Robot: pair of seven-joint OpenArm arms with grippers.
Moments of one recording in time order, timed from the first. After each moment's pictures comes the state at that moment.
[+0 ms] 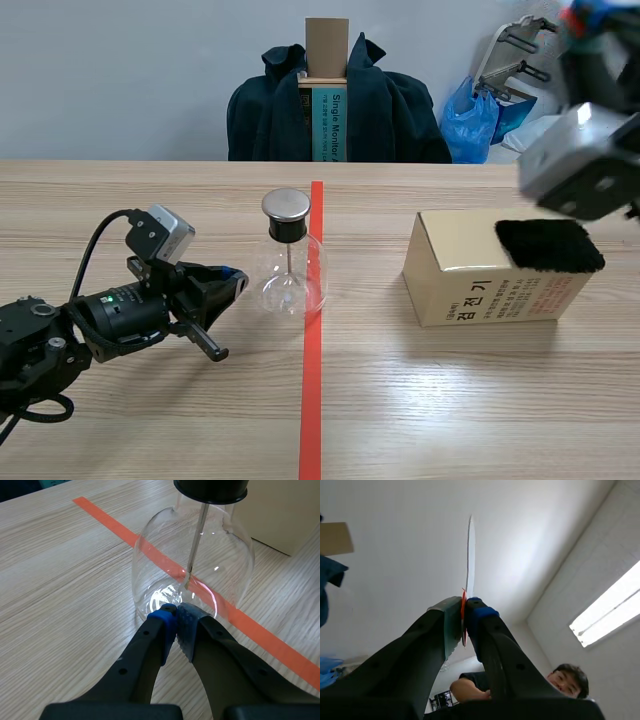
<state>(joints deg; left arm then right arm) -8.0 -21.5 23.9 55.2 -6.5 -31.5 -22.8 -17.8 40.6 -7.2 103.8 -47.1 -38.5 18.7</state>
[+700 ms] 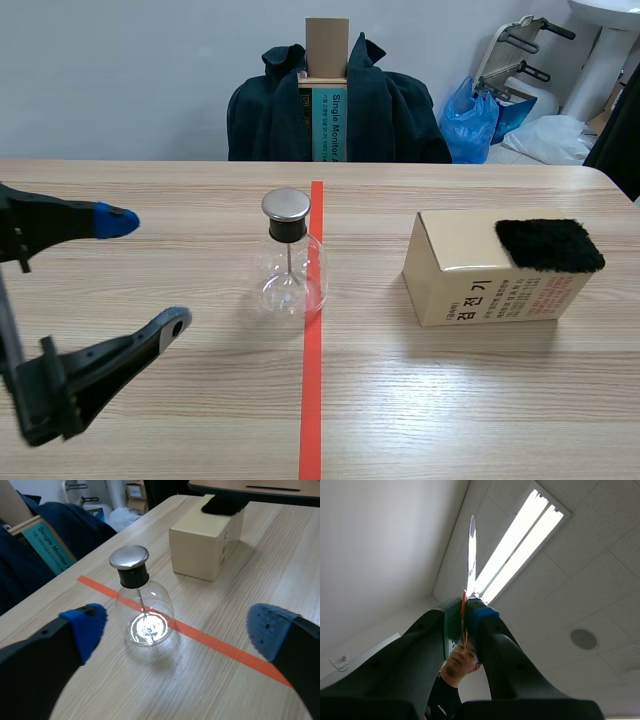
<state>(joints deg) 31.9 -42.8 0.8 106.5 -10.2 -33.9 -23.0 -25.2 44.7 24.7 120.4 -29.0 -38.5 16.5</state>
